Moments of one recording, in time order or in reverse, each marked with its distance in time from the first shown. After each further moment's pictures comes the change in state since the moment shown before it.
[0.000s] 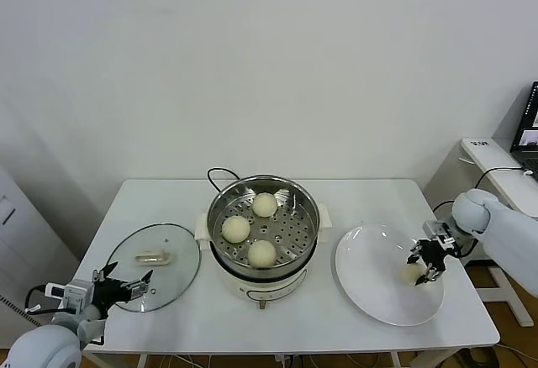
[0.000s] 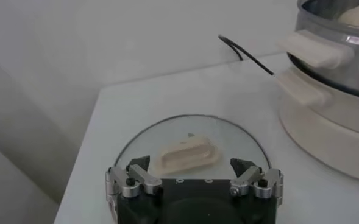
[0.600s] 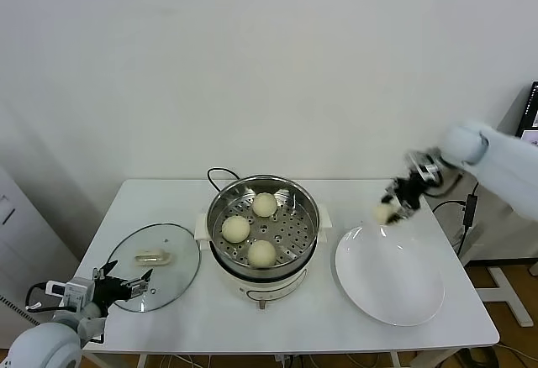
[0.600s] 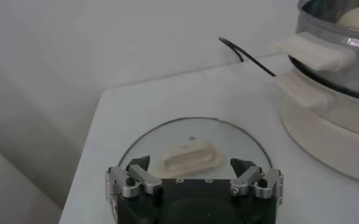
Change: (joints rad) left arm -0.014 0.004 0.010 0.003 0.000 0.003 -0.002; right arm 0.677 0.086 -0.560 0.191 0.476 -0.264 0.048
